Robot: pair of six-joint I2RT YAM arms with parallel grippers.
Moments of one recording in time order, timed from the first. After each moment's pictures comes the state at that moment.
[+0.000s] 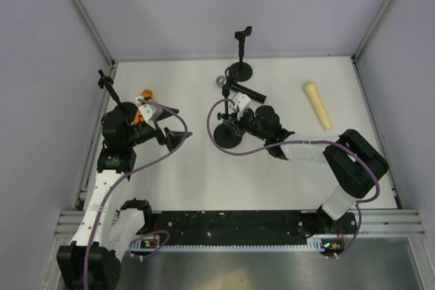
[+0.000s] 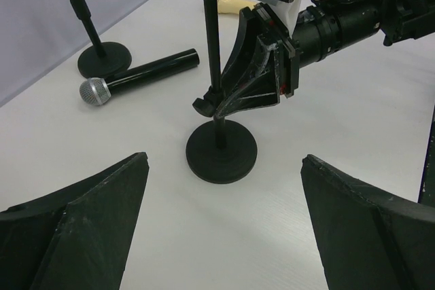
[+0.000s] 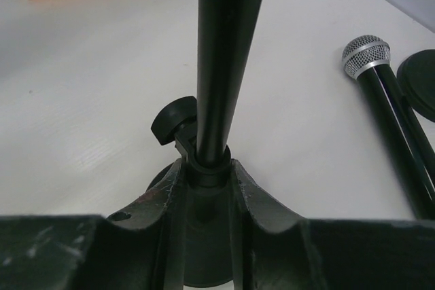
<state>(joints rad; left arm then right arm) -0.02 0.81 0.64 0.08 1.01 0.10 0.71 1.63 0.76 0.67 -0.17 -0.12</state>
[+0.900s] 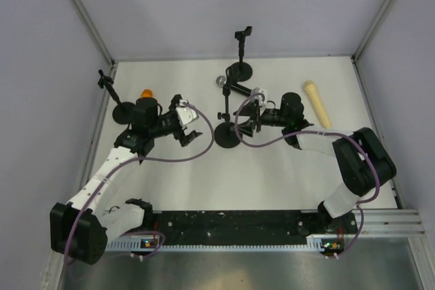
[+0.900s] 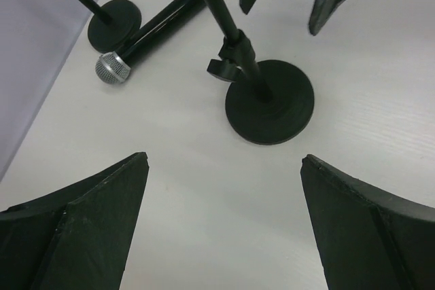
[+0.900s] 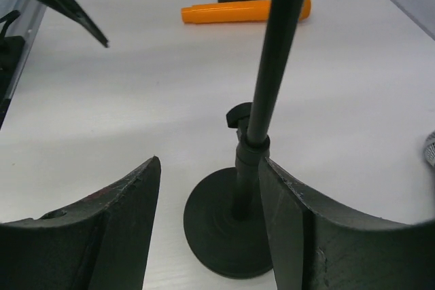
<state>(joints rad) -0.29 1.04 0.78 -0.16 0.69 0.60 0.44 1.61 0.76 0.77 -0.92 -0.09</state>
